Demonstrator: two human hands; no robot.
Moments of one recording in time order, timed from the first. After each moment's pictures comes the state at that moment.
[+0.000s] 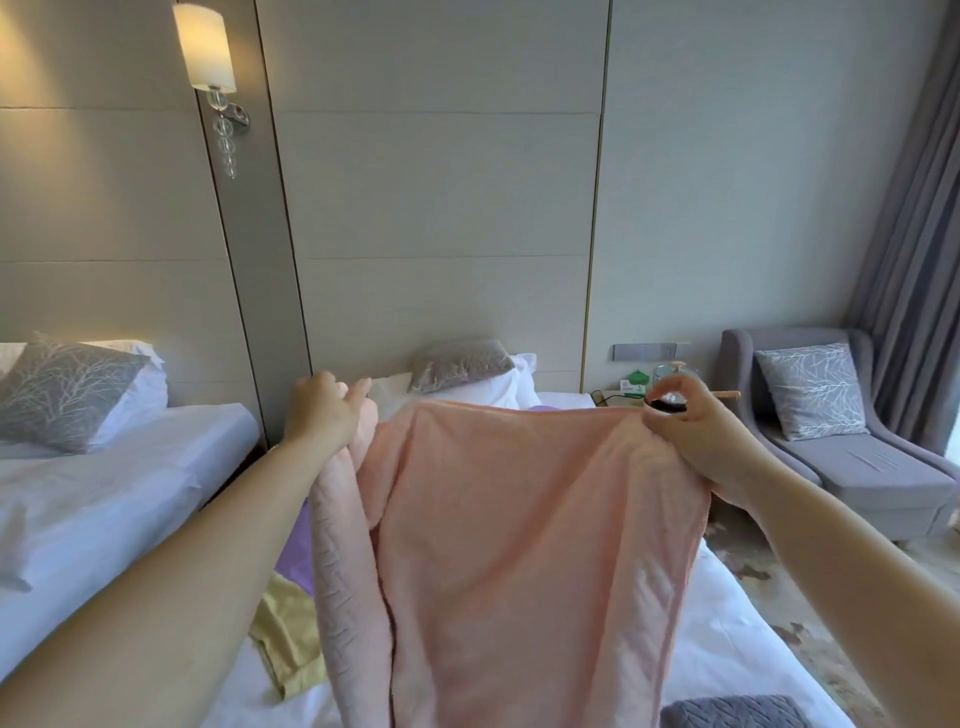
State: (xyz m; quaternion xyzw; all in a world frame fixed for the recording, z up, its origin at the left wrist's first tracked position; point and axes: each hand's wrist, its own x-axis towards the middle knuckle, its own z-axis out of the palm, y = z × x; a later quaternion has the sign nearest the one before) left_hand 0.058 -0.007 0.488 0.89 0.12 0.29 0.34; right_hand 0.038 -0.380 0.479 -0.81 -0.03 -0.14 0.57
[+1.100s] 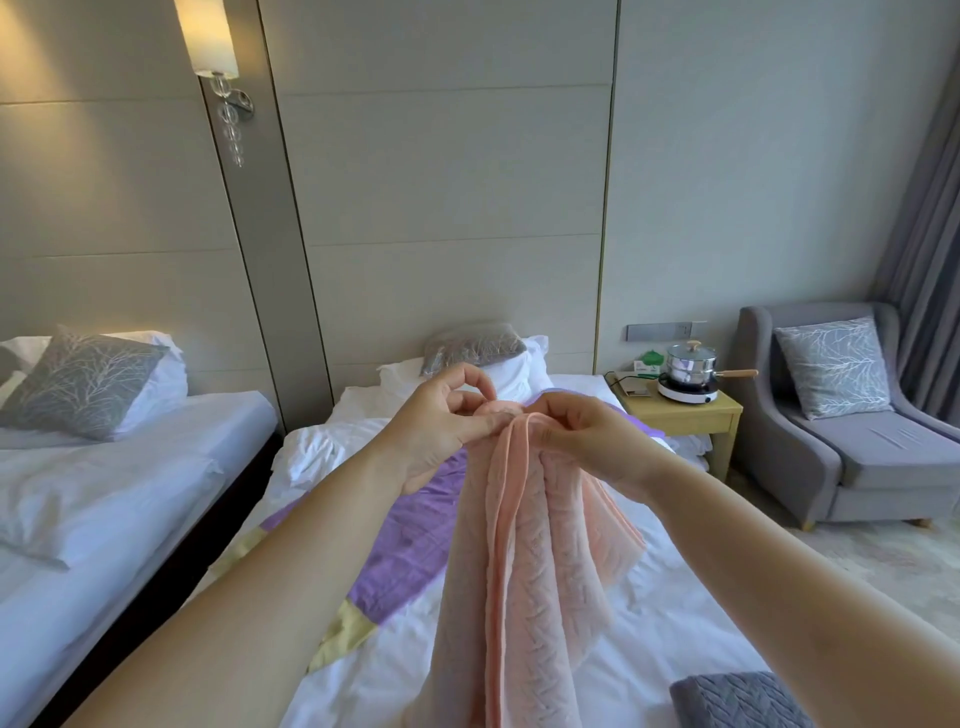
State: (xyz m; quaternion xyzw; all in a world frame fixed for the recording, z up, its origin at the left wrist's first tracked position) left_hand 0.004 -0.097 0.488 0.74 -0.18 0.04 0.65; right_hand 0.018 -0.288 0.476 -0.80 -0.26 0.01 0.54
